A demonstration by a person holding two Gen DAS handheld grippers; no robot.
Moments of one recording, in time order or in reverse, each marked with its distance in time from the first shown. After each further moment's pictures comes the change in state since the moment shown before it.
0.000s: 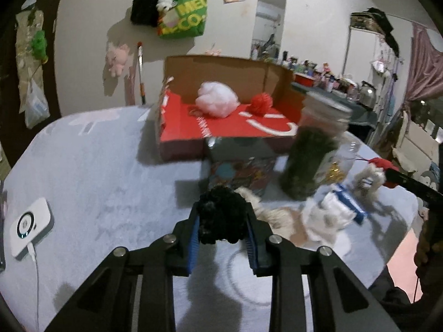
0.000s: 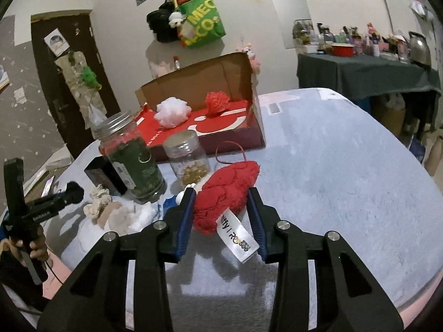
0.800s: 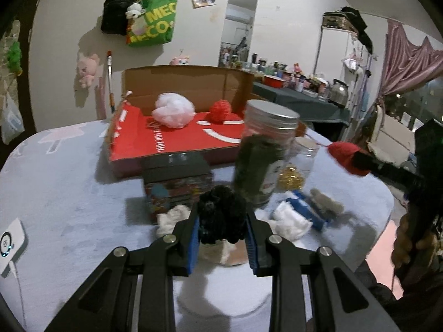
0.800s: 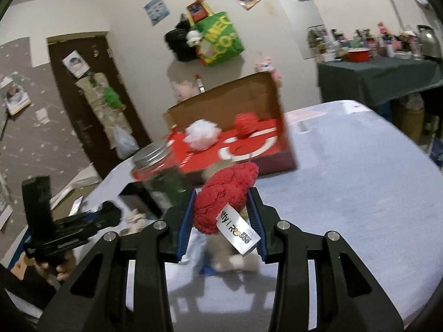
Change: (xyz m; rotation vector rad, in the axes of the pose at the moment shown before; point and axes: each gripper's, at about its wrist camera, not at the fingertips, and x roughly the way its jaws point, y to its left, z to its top) left arm 0.002 -0.041 0.011 0.057 -0.018 -0.142; right arm -0.006 0.018 0.014 0.043 -0.082 0.163
